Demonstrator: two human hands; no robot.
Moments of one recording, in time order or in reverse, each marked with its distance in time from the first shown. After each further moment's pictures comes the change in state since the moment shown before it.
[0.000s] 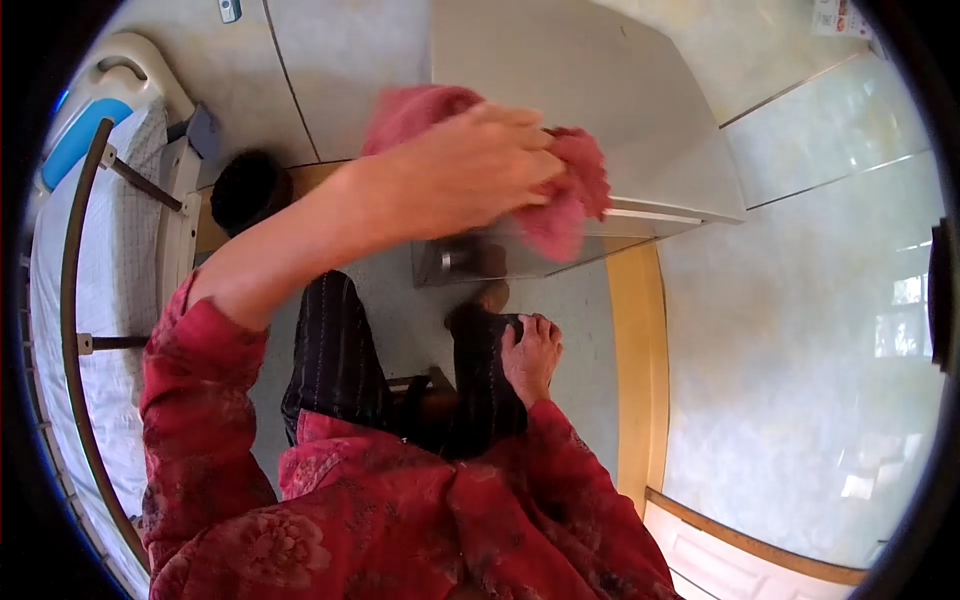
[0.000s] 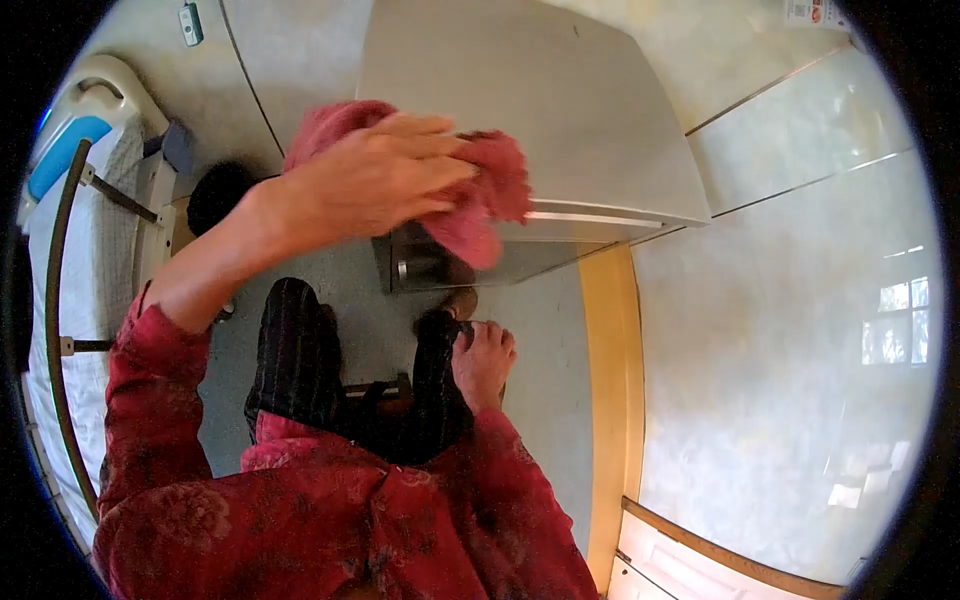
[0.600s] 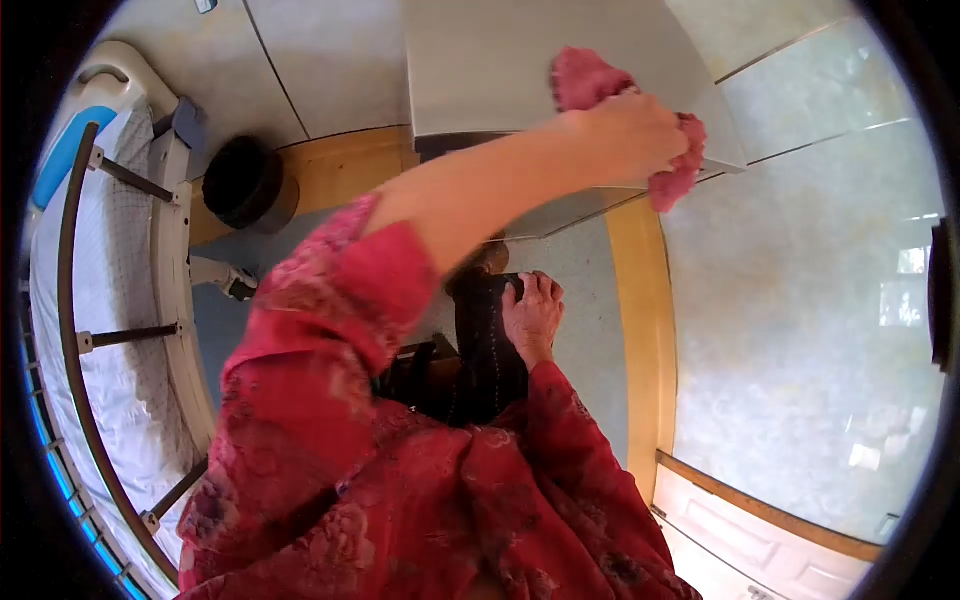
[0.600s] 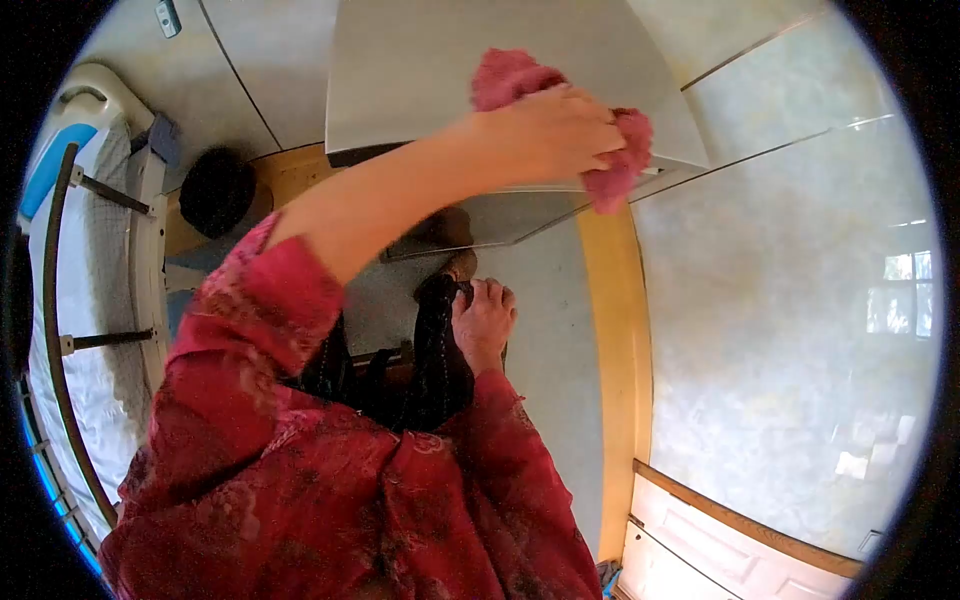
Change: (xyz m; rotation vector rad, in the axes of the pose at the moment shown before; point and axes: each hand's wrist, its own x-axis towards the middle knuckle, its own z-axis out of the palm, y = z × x) left_hand 0.137 0.052 0.089 -0.079 0.091 0.045; right_hand -0.010 0.003 0.004 0.008 0.031 0.032
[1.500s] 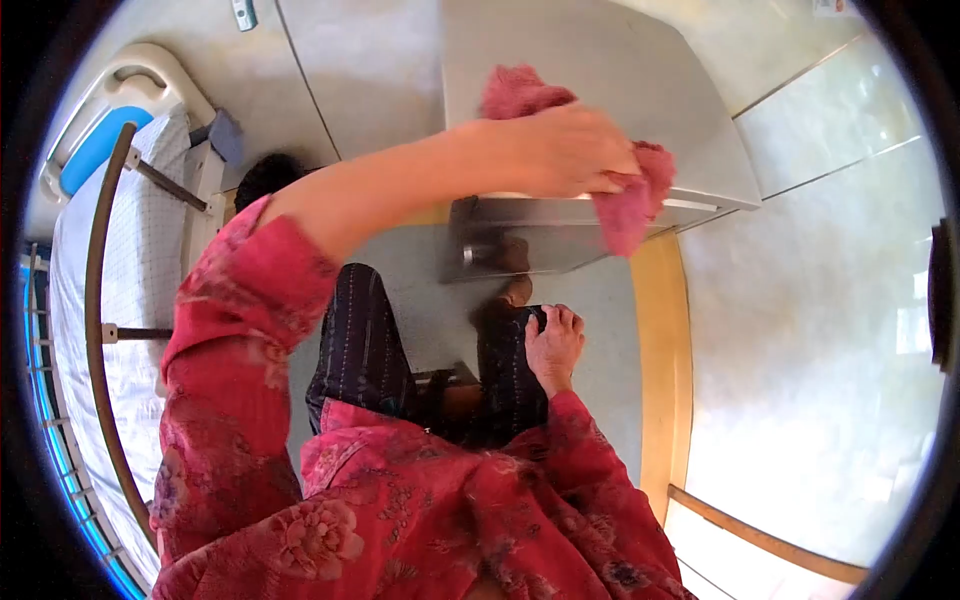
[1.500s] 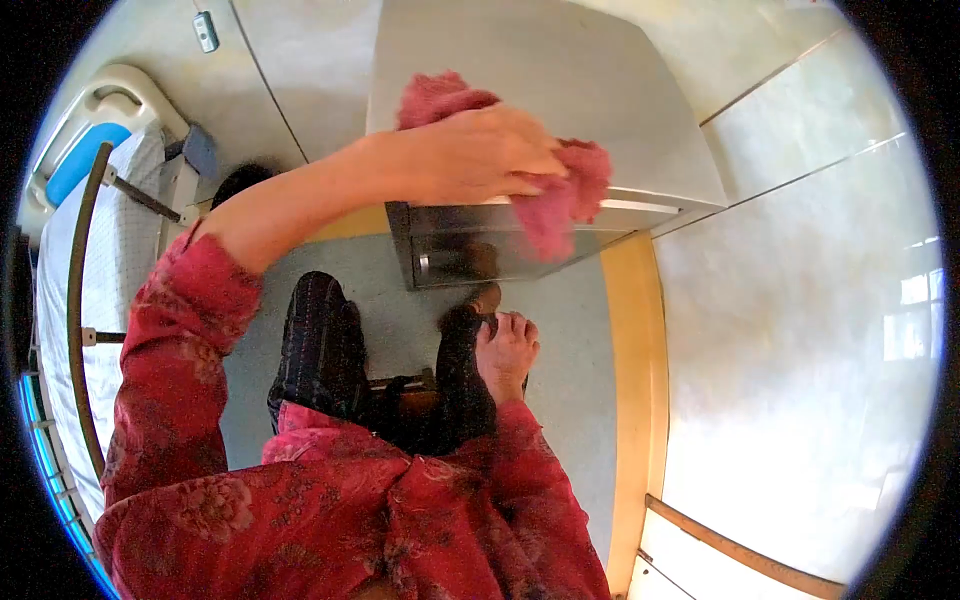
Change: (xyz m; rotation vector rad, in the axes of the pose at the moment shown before) left_hand -0.077 -0.049 -0.068 -0.283 0.019 0.146; right_hand 0.005 -0.002 -0.005 0.010 -0.028 0.009
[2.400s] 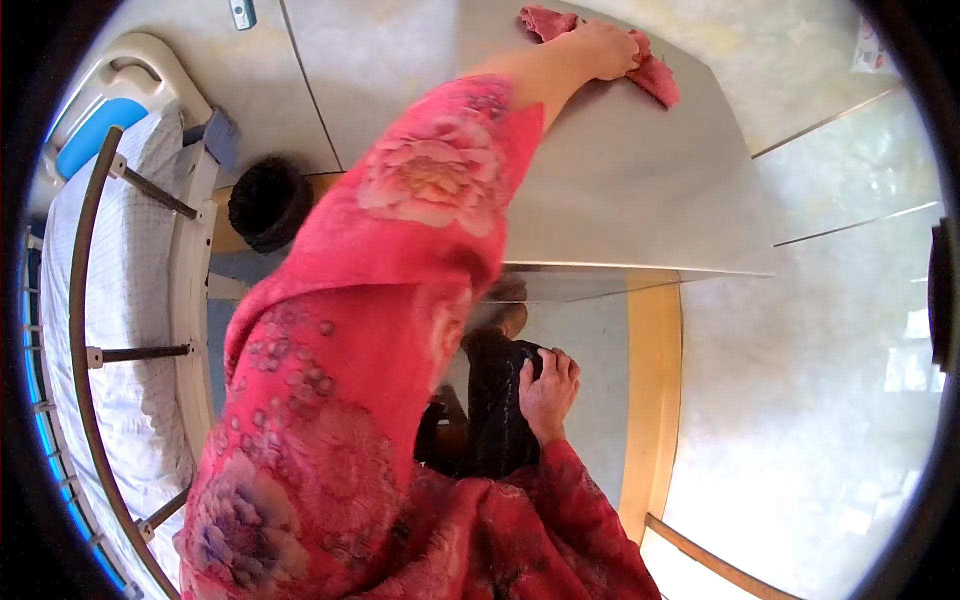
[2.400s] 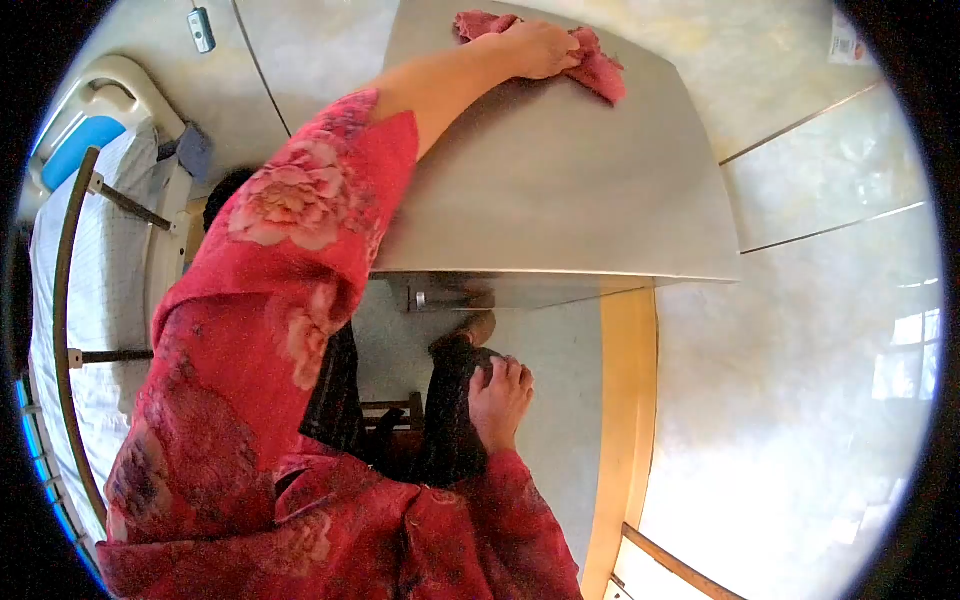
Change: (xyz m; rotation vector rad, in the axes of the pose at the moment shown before) left_hand 0.071 -0.251 0.030 0.288 -0.070 -0.721; right_hand 0.022 -0.002 0.004 0.022 -0.007 -0.083
